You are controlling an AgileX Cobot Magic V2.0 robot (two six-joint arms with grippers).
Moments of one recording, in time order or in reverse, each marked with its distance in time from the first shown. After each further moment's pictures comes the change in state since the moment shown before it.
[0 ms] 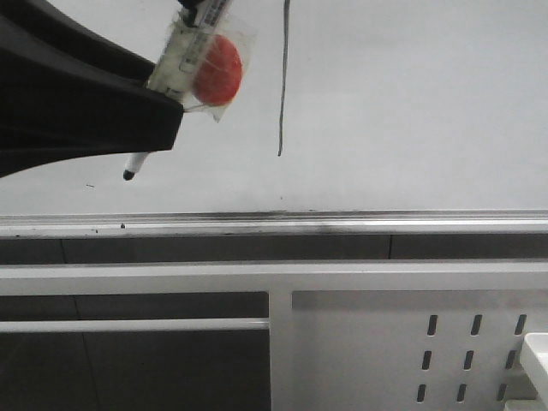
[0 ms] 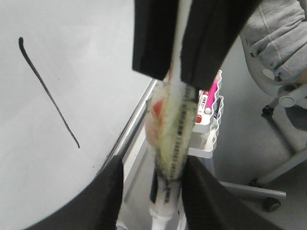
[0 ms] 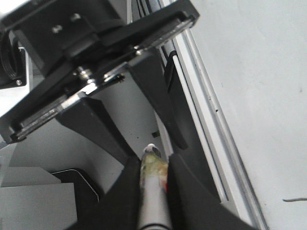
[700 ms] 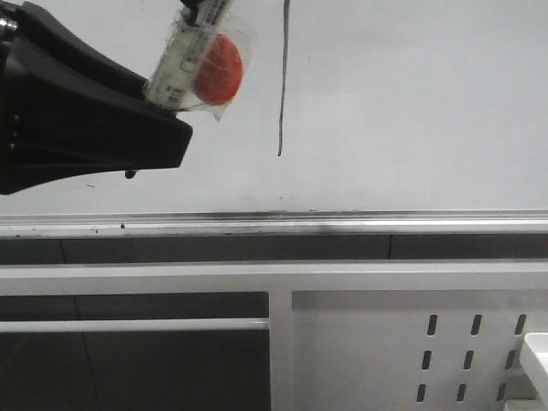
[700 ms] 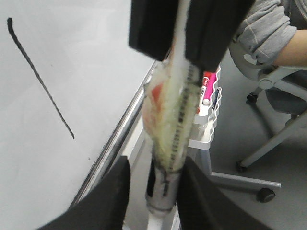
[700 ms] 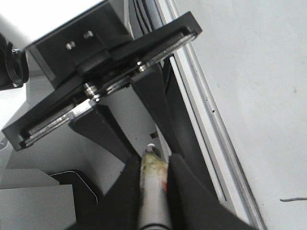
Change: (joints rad) left arm 0.000 0.039 -0.007 0.011 0.006 0.000; right arm 0.000 0.004 0.000 0.000 -0.003 0.000
